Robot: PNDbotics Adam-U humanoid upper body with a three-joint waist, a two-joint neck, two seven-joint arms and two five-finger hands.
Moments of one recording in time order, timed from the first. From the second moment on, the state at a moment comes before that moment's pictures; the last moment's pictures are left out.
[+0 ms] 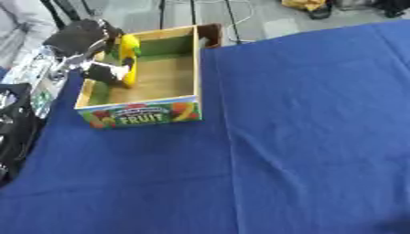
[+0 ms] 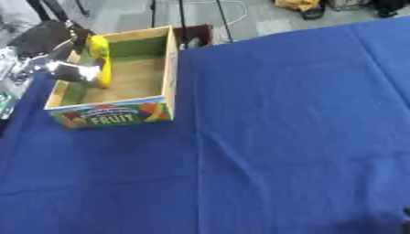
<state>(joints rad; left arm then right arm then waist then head) -1.00 0.75 -0.05 -1.03 -1.10 -0.33 -0.07 -0.08 -0.10 -0.20 -1.98 0.22 -0.40 0.47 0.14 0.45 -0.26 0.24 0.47</state>
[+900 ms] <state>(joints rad) -0.99 0.68 -0.07 -0.98 -0.95 -0.40 -0.14 -0.09 -0.09 -0.20 -1.98 0.22 -0.40 0.48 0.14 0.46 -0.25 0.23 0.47</state>
